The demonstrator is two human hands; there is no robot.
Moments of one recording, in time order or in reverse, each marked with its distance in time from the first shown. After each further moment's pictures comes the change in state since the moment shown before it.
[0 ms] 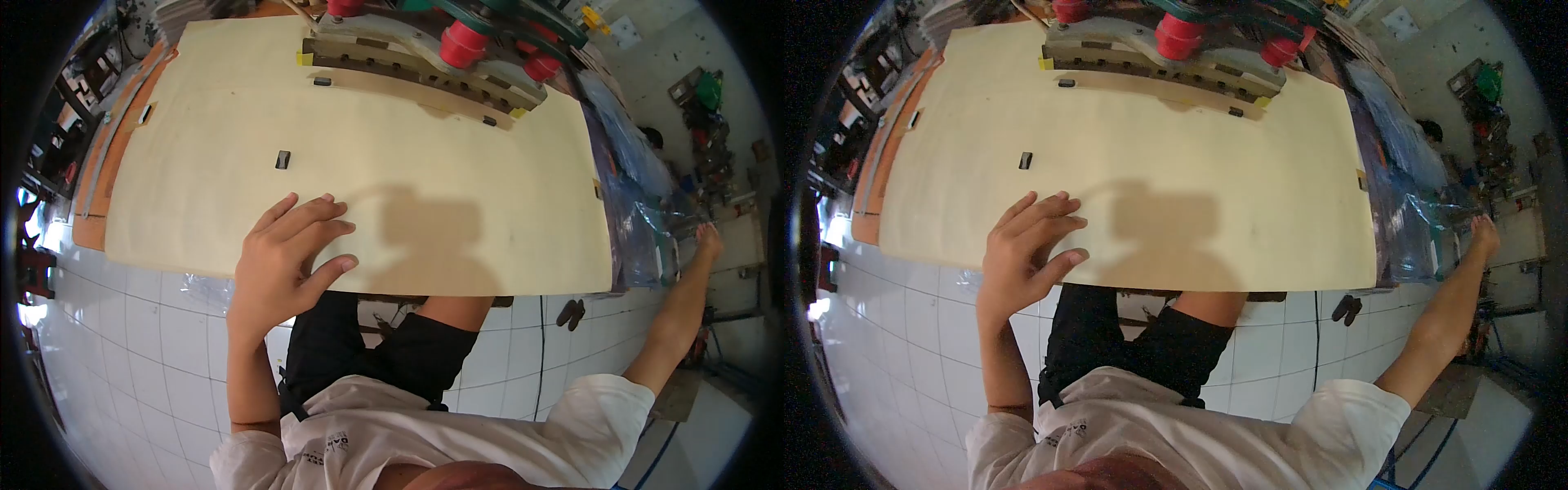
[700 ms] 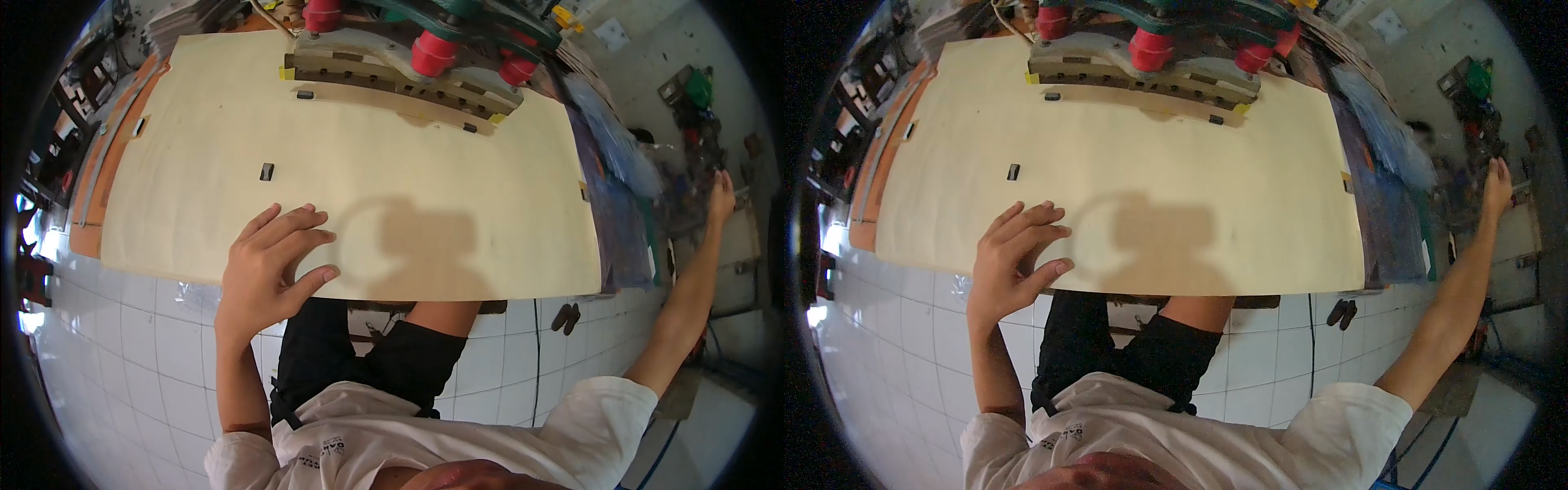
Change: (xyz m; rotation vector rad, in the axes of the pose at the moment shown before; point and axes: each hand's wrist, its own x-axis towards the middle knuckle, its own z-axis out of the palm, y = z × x) left_hand 0.002 0.005 -0.003 -0.001 -0.034 -0.016; right_hand -0.030 -0.117 0.022 -0.278 -0.063 -0.666
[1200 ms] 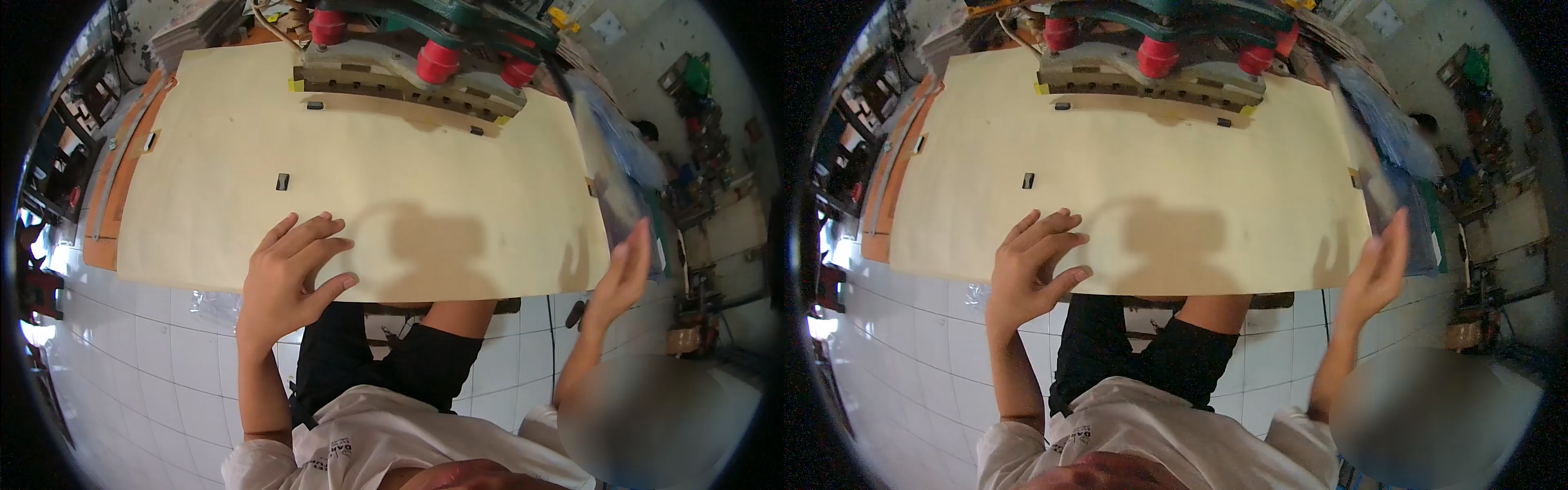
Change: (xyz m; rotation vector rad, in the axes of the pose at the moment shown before) left_hand -0.002 0.001 -0.002 -0.001 0.012 0.015; right_hand -0.397 -0.218 -0.017 0.543 -0.077 -0.109
